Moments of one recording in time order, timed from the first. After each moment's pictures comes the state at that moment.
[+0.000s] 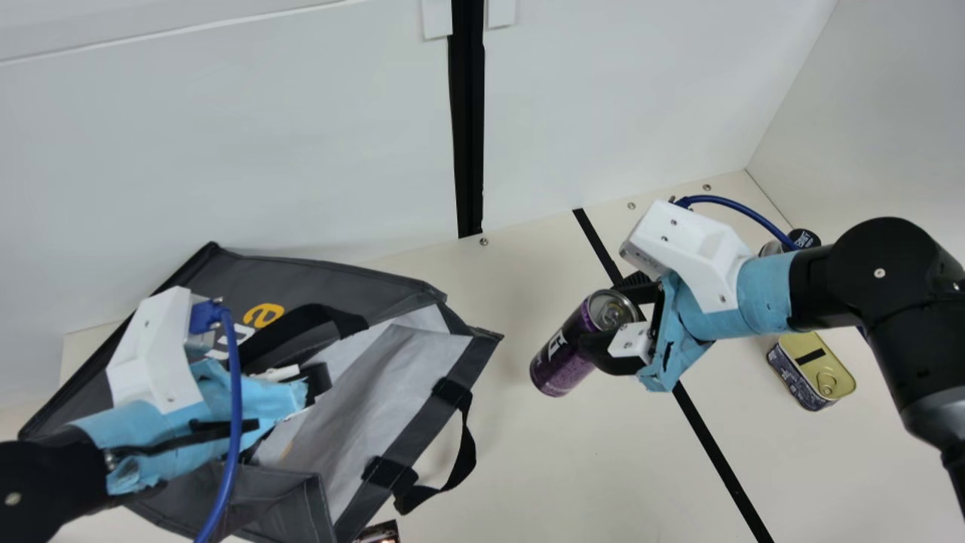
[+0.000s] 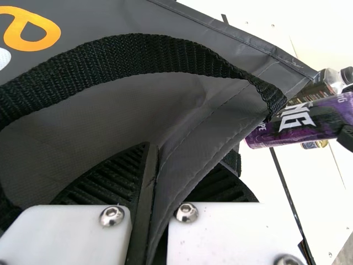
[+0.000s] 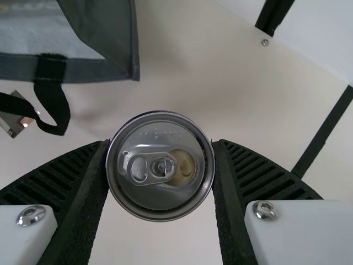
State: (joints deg) left arm -25.5 87.0 -75.2 -34.4 44.2 2.5; right arm -18.4 77.6 -74.4 36.5 69.7 -64.1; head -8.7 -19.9
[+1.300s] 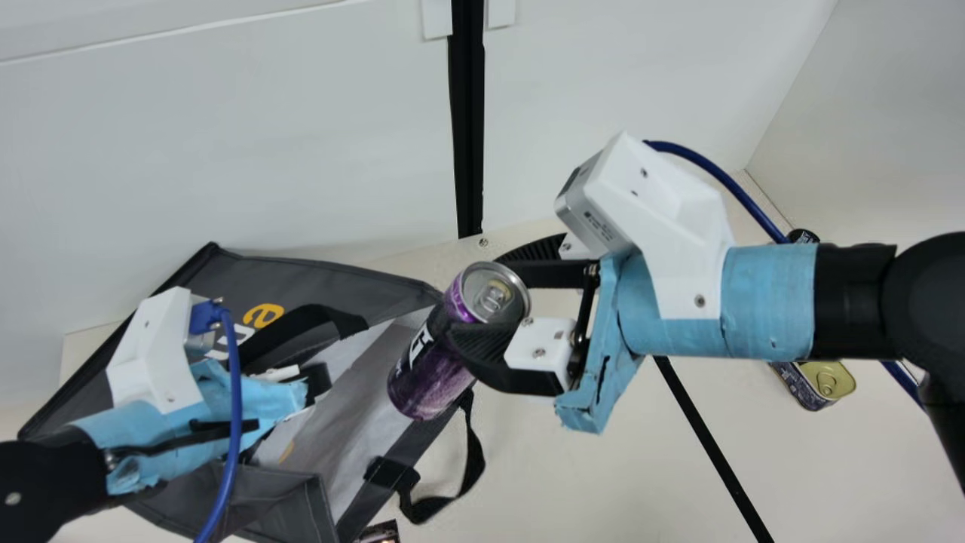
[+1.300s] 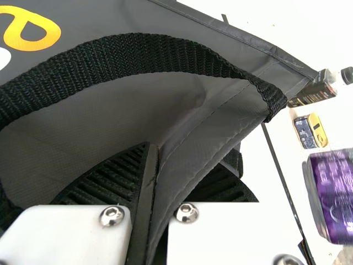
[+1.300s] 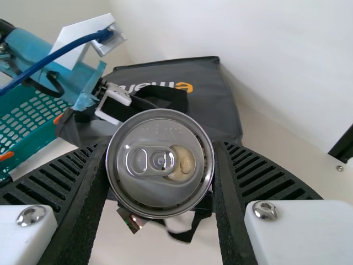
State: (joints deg) left arm -25.5 87.0 -75.2 -34.4 44.2 2.5; right arm 0.5 69.5 -87.9 45.6 70.1 -40.8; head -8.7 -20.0
